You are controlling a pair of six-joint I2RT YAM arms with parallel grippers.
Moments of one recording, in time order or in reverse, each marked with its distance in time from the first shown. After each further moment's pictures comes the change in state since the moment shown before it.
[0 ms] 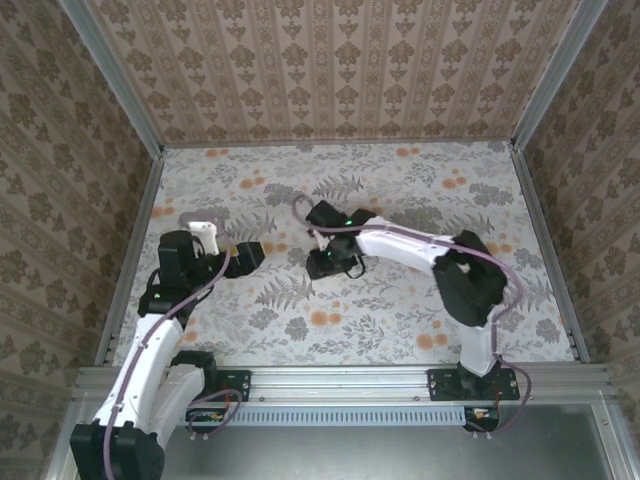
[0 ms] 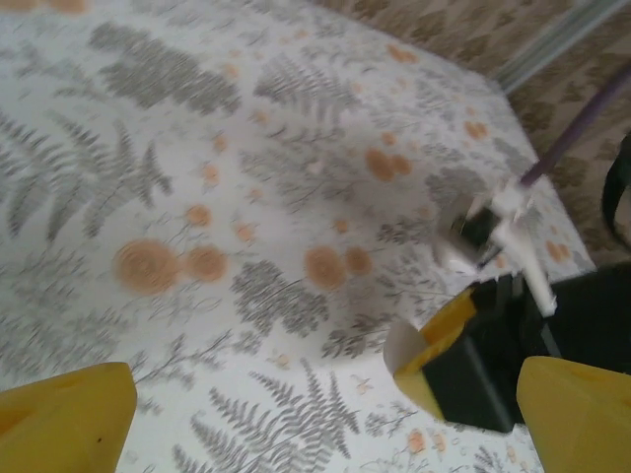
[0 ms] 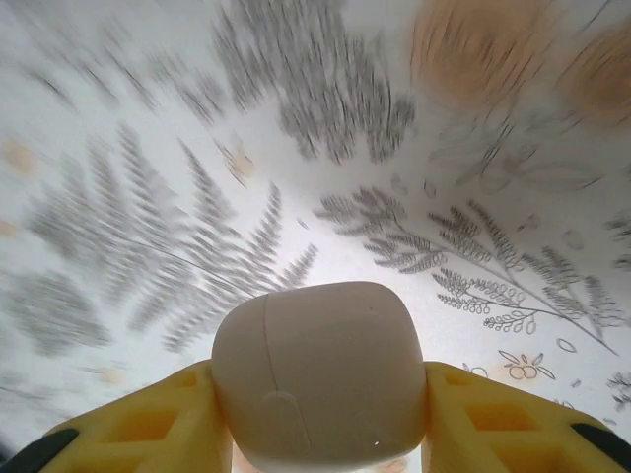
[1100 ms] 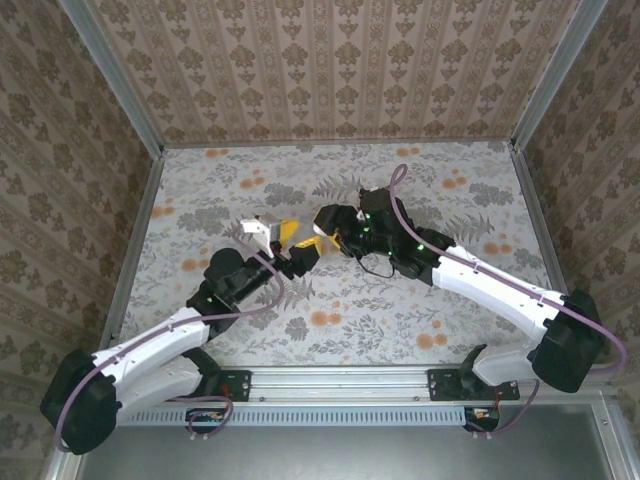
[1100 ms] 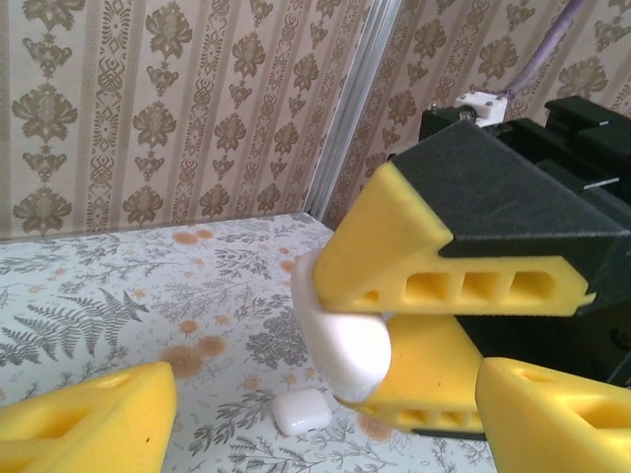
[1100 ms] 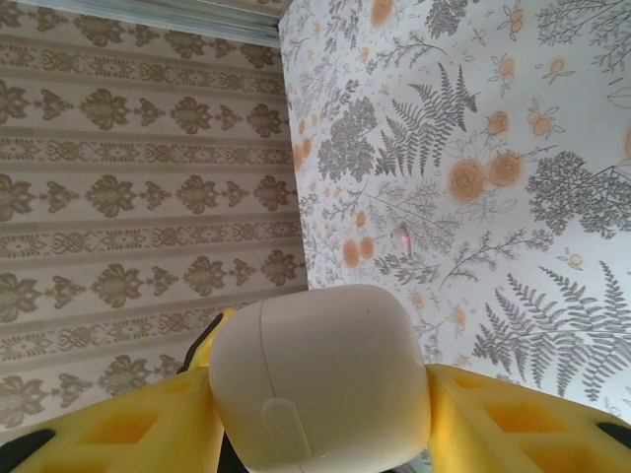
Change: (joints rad) left arm -0.582 0.214 -0.132 0.882 -0.380 0.020; right arm 0.006 -0.492 -0.319 0.494 0.064 0.782
